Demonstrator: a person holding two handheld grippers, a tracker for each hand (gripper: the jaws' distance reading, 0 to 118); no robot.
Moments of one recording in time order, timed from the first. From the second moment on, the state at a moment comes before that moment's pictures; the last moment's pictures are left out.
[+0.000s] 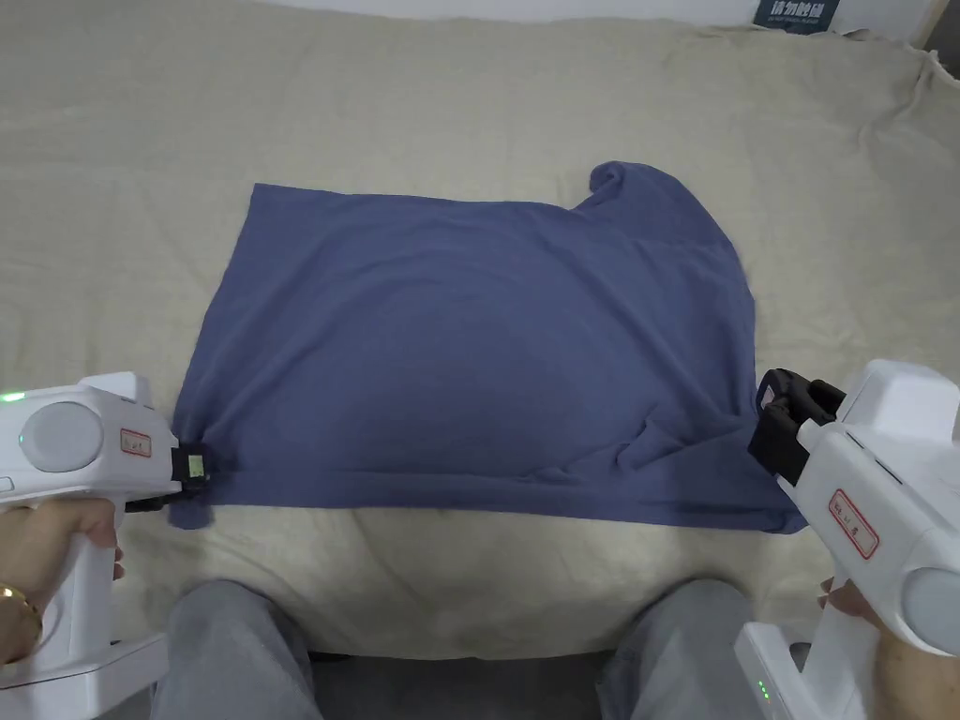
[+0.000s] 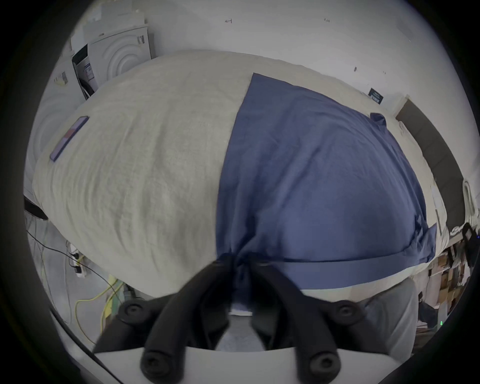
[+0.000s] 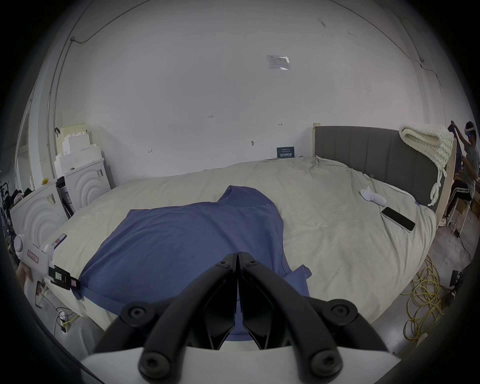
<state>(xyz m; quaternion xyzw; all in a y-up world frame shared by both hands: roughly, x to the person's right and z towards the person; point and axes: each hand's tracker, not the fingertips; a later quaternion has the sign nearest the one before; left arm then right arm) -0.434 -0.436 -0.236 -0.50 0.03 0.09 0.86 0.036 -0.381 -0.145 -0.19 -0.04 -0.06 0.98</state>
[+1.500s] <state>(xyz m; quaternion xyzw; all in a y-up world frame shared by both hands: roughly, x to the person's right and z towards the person) -0.423 -0.396 -0.213 -0.40 0.04 0.12 0.91 0.103 -0.439 -0.192 -0.49 -0.07 -0.13 0.86</state>
